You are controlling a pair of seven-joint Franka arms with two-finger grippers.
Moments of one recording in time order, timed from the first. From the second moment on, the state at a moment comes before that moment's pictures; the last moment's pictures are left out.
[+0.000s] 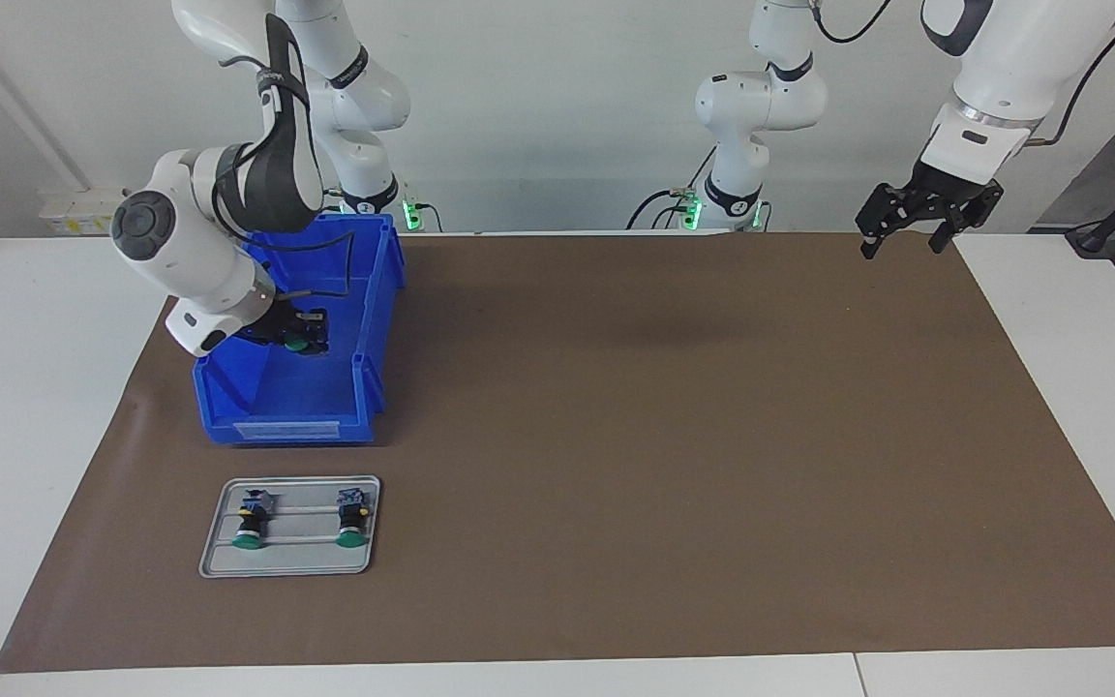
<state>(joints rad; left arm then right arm) -0.07 -0.09 0.02 -1.67 0.01 1.60 -0.06 -0.10 0.18 0.06 -1.94 0.10 1.81 -0.07</state>
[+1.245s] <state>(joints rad) -0.07 -0.09 0.02 -1.67 0.01 1.60 -0.06 -0.11 0.21 0.06 -1.96 0.01 2.01 -0.03</state>
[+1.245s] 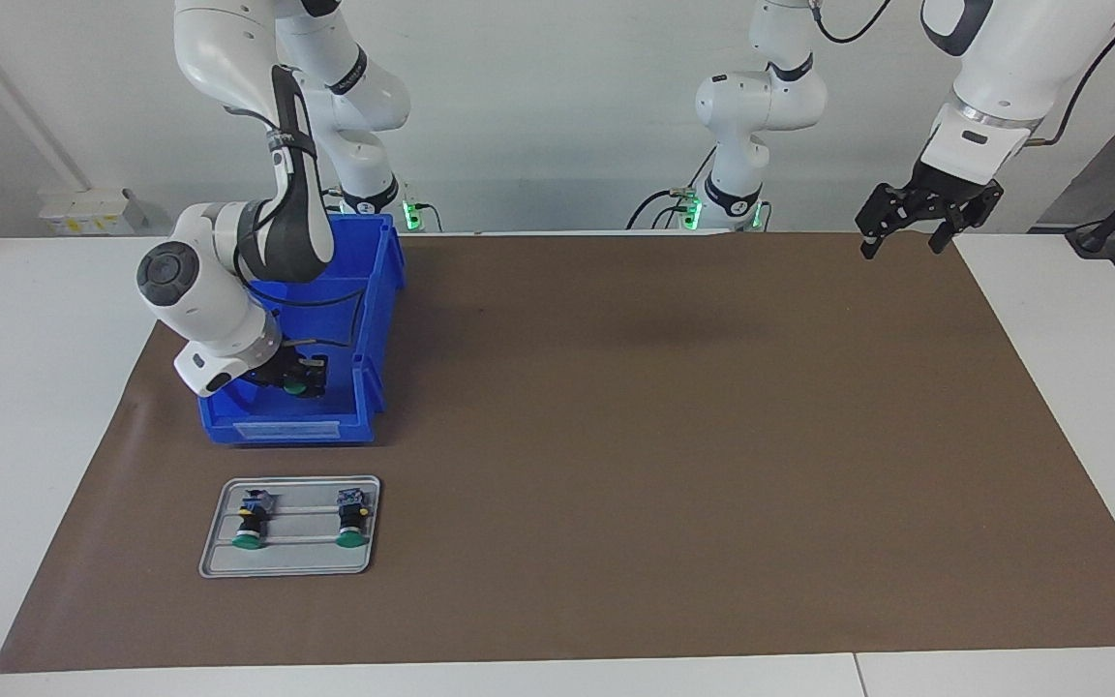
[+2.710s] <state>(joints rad) -0.07 -0.09 0.02 -1.67 0.01 1.60 -0.06 -0.11 0.00 0.08 -1.65 0.01 1.72 0.10</state>
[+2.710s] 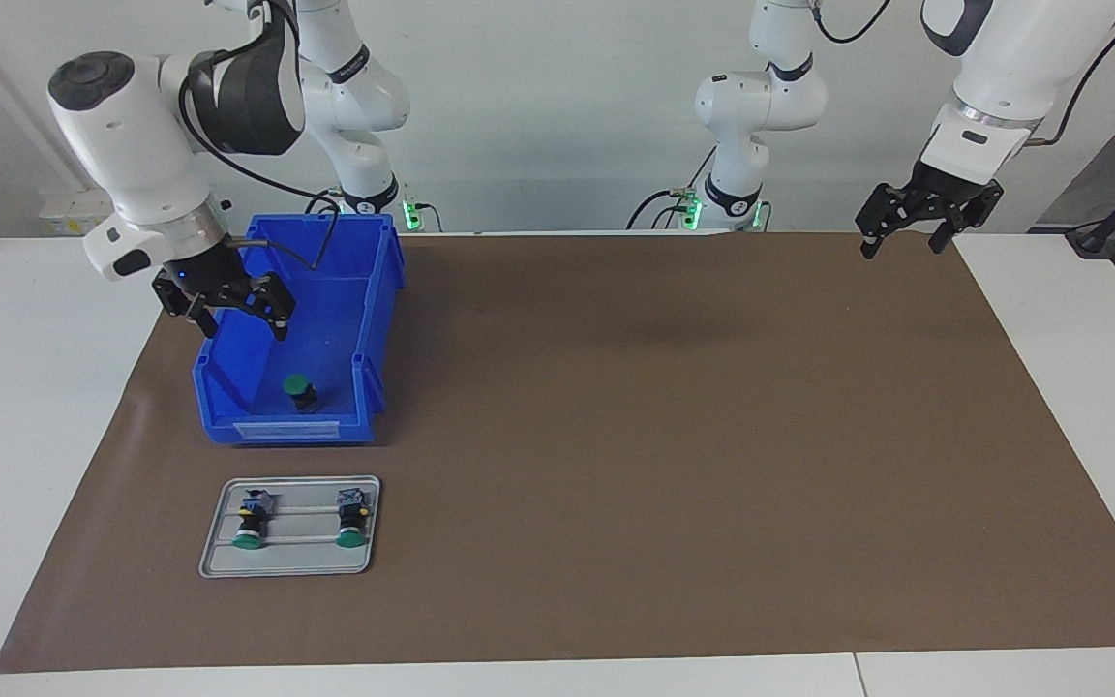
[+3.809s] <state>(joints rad) -0.07 -0.09 0.02 -1.67 0.01 1.60 -0.06 -0.06 -0.02 0.08 -1.56 0.01 1.53 0.11</state>
